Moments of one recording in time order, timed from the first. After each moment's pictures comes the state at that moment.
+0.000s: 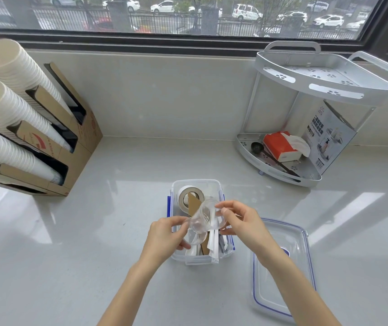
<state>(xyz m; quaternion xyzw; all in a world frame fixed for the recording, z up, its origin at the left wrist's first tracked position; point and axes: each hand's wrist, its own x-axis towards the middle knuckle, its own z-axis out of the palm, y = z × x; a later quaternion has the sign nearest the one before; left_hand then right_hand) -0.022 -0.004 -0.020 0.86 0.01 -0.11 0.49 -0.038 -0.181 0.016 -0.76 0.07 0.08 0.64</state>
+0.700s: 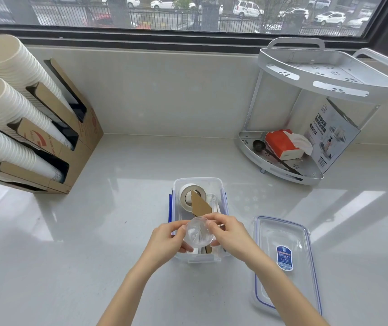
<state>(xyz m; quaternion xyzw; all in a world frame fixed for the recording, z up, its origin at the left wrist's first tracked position) -0.030 0.002 -0.019 0.82 0.01 -0.19 0.54 -0.036 -0.160 -0.011 -0.82 0.05 0.14 0.55</state>
